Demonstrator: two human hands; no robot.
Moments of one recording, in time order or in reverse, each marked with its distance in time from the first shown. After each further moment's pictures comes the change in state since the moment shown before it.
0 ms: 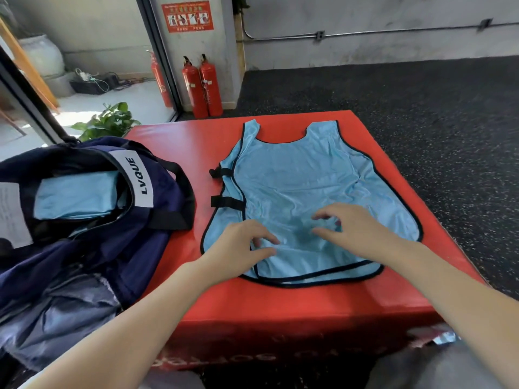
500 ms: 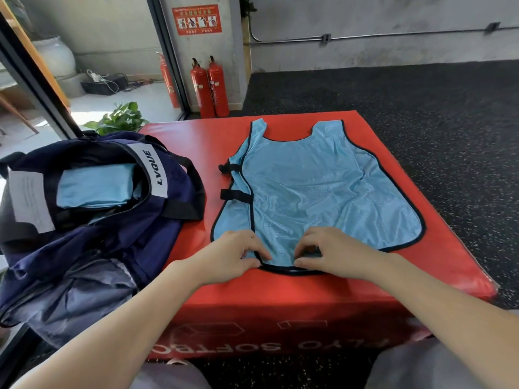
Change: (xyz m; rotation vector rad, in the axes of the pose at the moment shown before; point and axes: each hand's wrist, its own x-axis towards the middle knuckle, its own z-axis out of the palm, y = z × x) left_hand -0.036 -0.013 -0.017 0.129 -0.234 0.016; right_hand -0.023 -0.045 0.035 0.021 -0.282 -0.085
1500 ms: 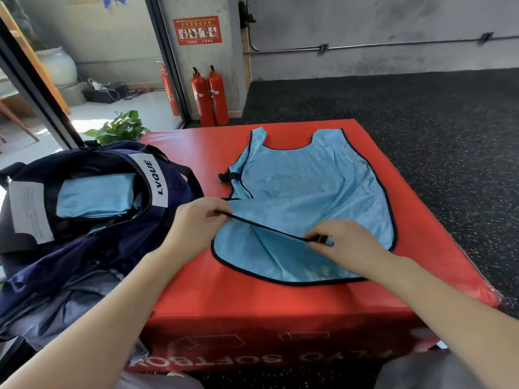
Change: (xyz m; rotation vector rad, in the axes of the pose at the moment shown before) left_hand 0.004 -0.027 -0.051 -0.114 0.667 -0.105; right_hand -0.001 0.003 -0.021 -0.080 0.279 0.062
